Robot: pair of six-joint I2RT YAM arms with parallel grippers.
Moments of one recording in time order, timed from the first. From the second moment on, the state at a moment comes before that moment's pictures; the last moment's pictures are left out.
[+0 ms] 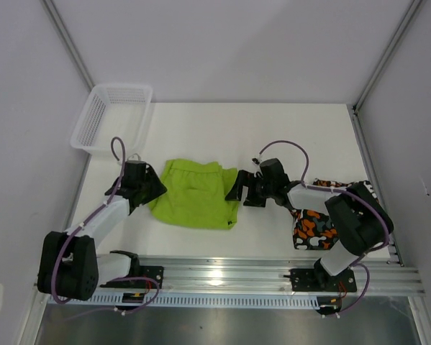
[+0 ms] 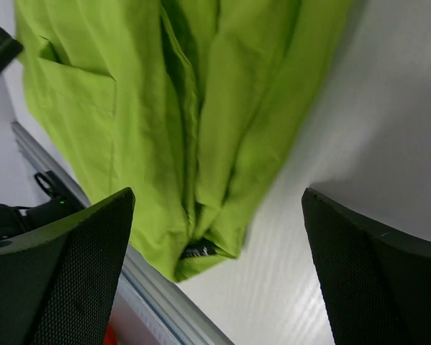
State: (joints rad) left arm -0.16 1.19 0.59 -0.27 -0.05 -0.65; right arm 0.56 1.60 0.72 0.09 -0.39 0.73
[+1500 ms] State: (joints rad) left arm -0.12 1.44 0.45 0.31 0.44 -0.64; right arm 0.51 1.74 1.00 -0.36 -0.27 0.36
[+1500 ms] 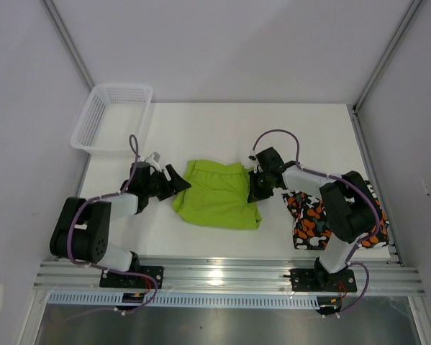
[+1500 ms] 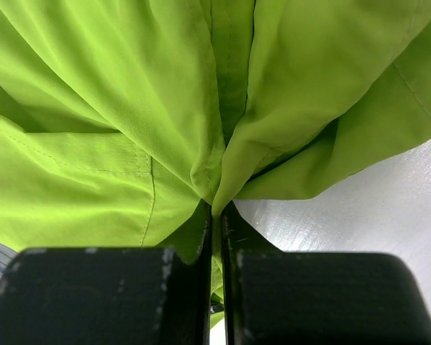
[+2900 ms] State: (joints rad) left arm -0.85 1.41 0.83 0.15 -0.04 -0.77; right arm 0.32 1.18 1.02 -0.70 0.13 0.52
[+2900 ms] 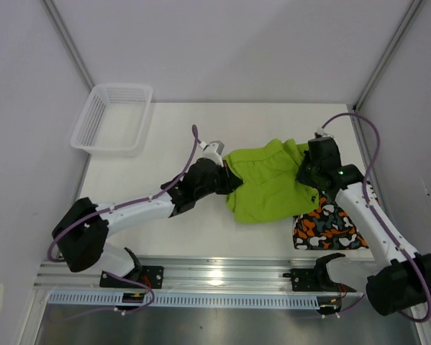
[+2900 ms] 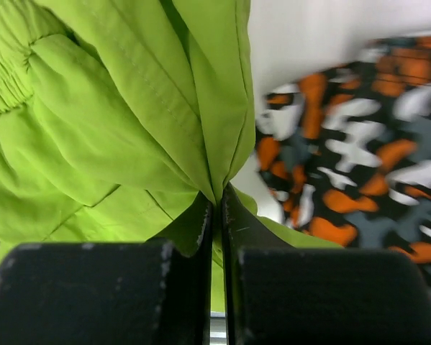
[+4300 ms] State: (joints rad) left arm -1.20 2.14 1.52 0.24 -0.10 -0.91; right arm -0.41 1.02 0.87 -0.80 0.42 0.53
